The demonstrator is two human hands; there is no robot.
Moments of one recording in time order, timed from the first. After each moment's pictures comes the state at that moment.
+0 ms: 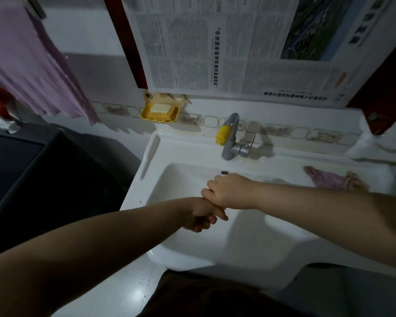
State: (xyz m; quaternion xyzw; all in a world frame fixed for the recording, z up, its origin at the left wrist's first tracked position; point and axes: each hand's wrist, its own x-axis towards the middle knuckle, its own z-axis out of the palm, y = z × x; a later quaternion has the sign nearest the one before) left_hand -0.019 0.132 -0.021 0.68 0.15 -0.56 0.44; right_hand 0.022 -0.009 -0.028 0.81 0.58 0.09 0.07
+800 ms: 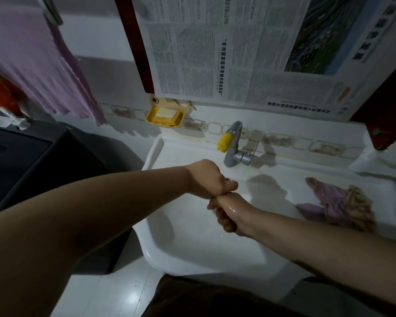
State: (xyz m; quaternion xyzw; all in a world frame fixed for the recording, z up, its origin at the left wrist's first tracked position) left_hand 0.038 0.126 0.033 0.83 -0.53 -0.07 -0.17; right_hand -0.024 0.008 0.013 0.68 -0.20 -0.40 -0.58
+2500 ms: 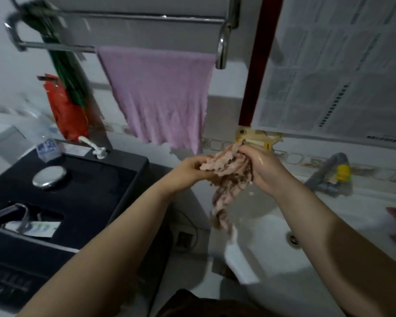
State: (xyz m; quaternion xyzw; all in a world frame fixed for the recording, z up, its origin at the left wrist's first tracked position) left_hand 0.043 0.476 0.062 0.73 -0.12 -0.16 0.65; right_hand 0.047 0.288 0.101 0.65 -0.01 -0.13 -0.75
